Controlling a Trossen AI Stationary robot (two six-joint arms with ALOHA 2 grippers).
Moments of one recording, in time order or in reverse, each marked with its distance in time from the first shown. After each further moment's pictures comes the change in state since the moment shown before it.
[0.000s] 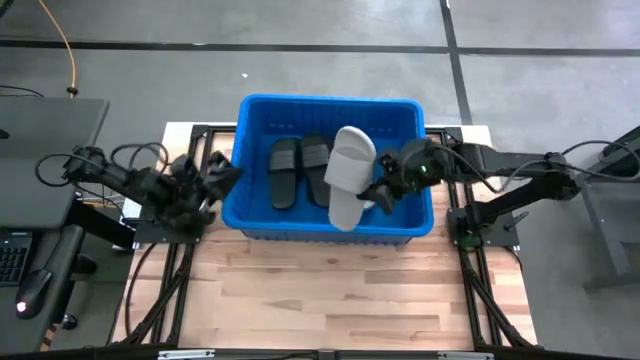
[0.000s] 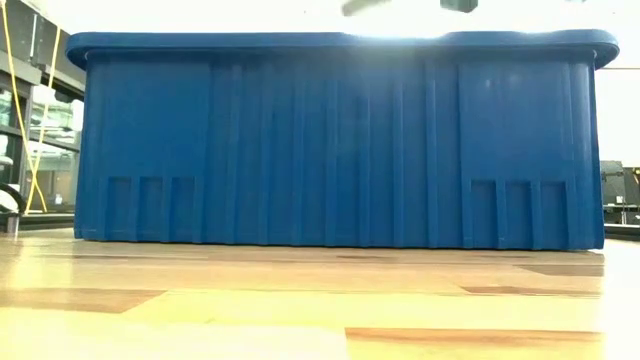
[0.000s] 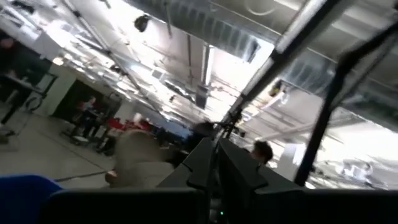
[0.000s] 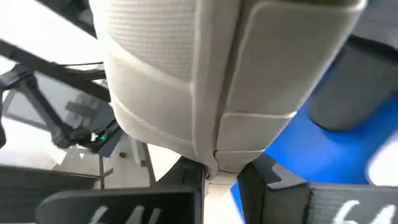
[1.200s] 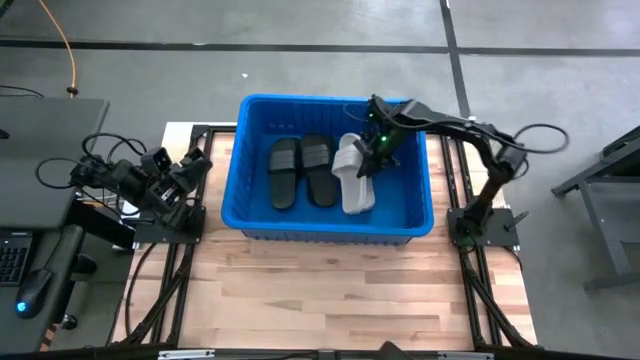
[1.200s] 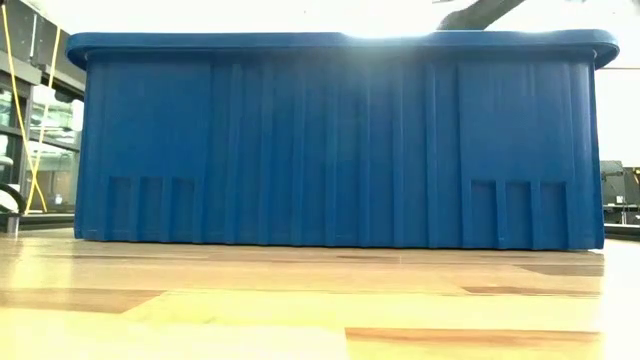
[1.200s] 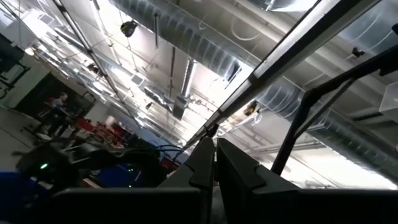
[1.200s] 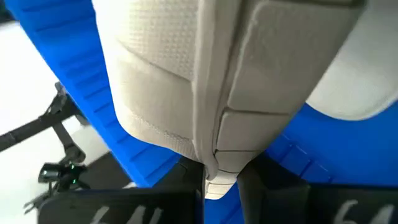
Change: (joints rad) left arm -0.001 -0.396 -0.145 -0.183 0.051 -0.097; right arm -0.678 0.484 0.002 -0.312 -0.855 -0.113
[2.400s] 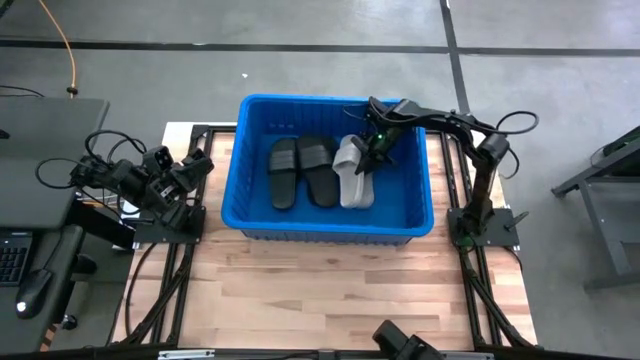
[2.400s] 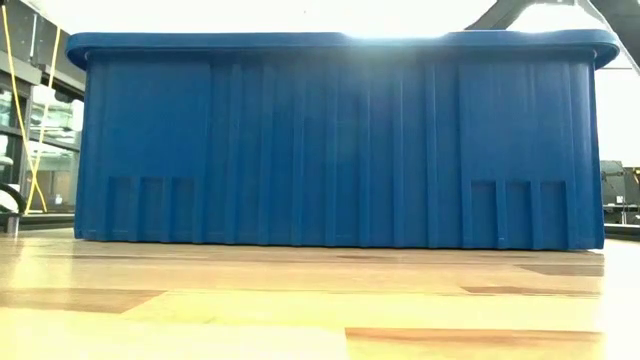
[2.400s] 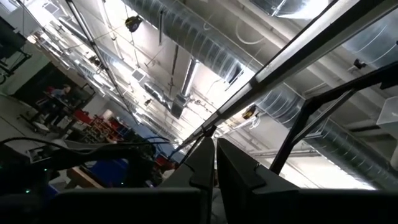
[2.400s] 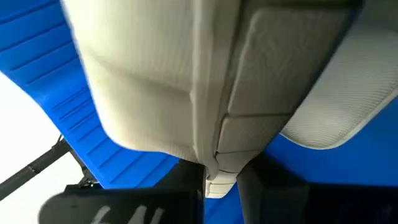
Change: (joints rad) left arm 0.000 0.000 0.001 -0.006 -0.011 -0.073; right arm -0.092 0.174 0.000 0.027 -0.038 -0.011
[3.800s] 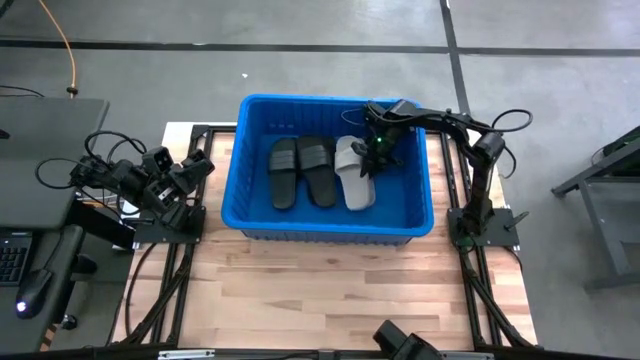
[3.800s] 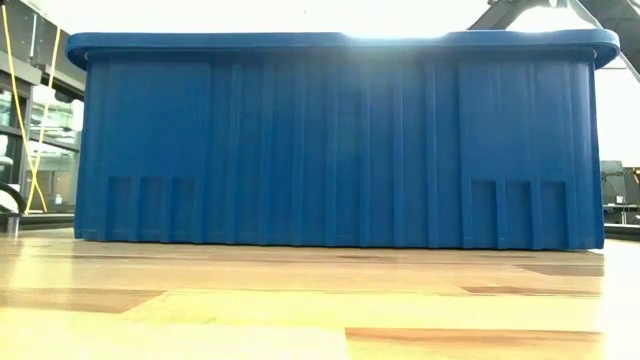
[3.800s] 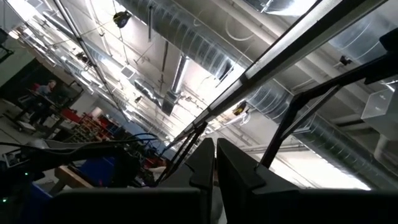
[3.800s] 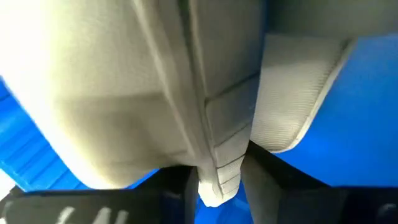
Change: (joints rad) left arm 0.000 0.000 0.000 0.000 0.049 -0.005; right arm 0.002 0.039 0.018 -0.084 0.148 0.034
